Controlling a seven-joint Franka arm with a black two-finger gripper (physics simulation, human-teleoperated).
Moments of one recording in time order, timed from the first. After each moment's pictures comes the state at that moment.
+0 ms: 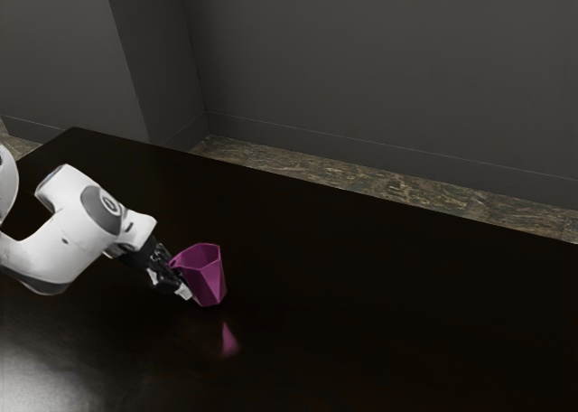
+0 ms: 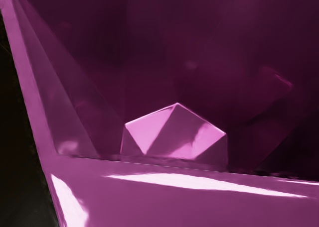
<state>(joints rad) 0.20 0.09 -0.04 -2.44 -0.94 2.56 1.73</state>
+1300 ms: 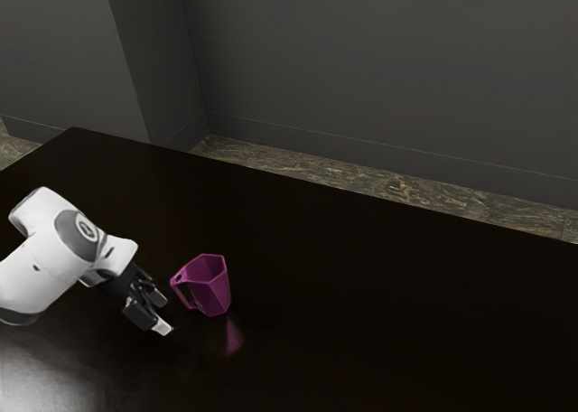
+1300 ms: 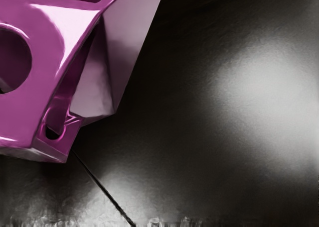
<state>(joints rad) 0.22 -0.08 -0.06 -2.66 -0.95 2.54 1.67</state>
